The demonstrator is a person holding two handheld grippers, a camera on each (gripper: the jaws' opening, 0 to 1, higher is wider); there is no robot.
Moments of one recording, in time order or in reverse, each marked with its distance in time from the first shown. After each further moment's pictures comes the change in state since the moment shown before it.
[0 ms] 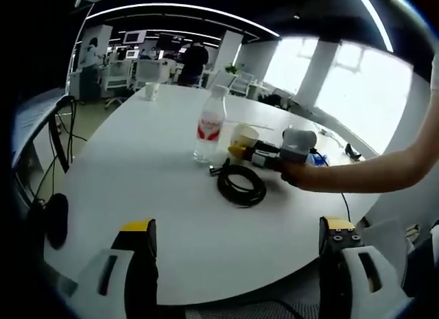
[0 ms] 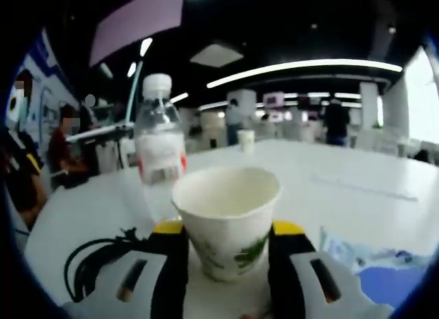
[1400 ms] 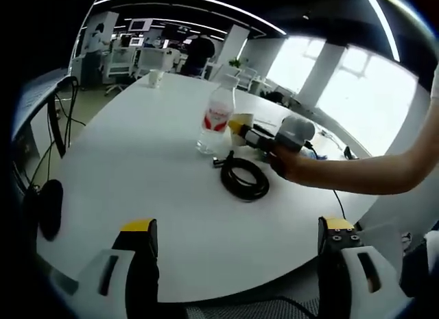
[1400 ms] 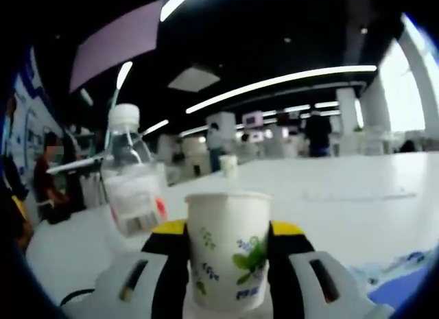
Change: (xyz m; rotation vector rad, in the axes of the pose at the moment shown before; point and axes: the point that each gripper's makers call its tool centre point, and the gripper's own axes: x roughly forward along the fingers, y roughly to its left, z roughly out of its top) left arm 0.006 0.014 -0.010 -0.058 0.044 -0.024; right arm 0.031 -0.010 0.039 0.089 -0.170 -0.098
